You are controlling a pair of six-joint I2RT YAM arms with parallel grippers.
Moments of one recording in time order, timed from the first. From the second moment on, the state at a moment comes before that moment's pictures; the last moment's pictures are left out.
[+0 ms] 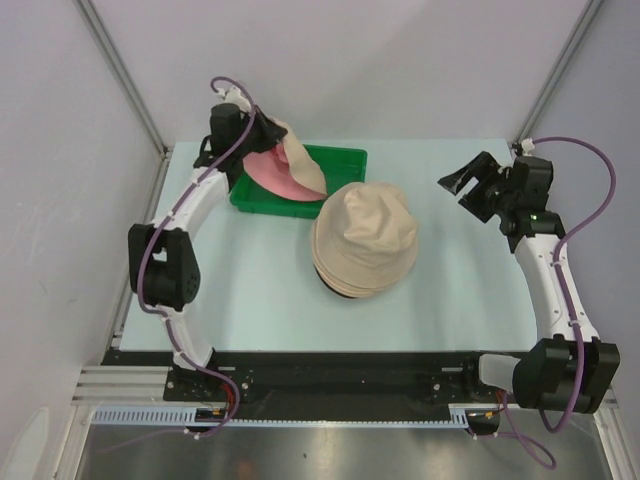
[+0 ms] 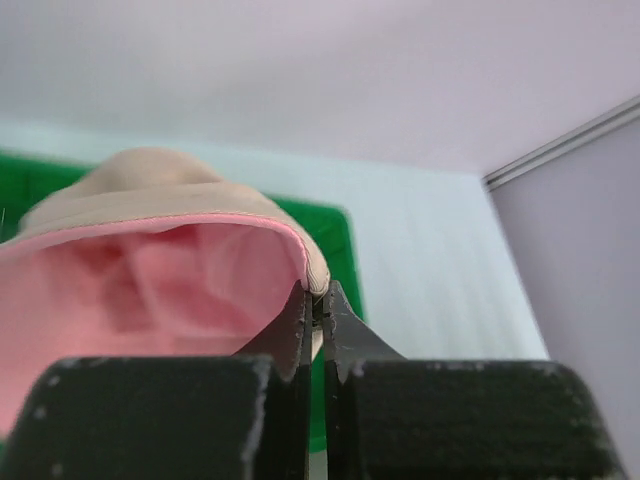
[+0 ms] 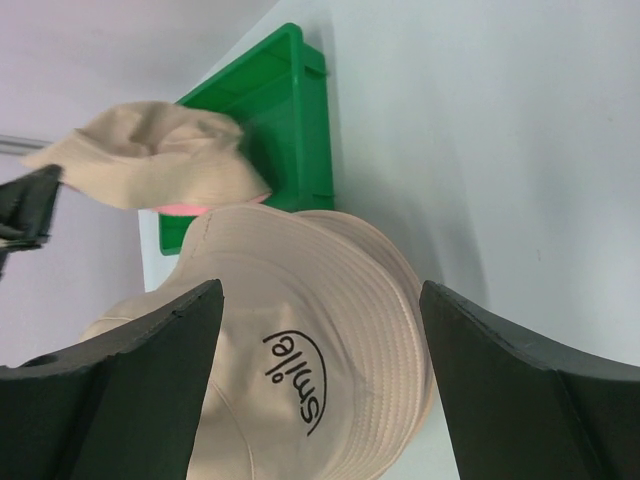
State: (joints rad) left arm -0.19 1.89 1.61 0.02 0.25 -0.57; right arm -0.08 1.22 1.13 -0.40 -0.34 0.69
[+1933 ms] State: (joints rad) left arm -0.27 1.49 1.62 0.53 1.32 -1.18; right arm 0.37 1.43 1.38 0.17 -0.83 0.71
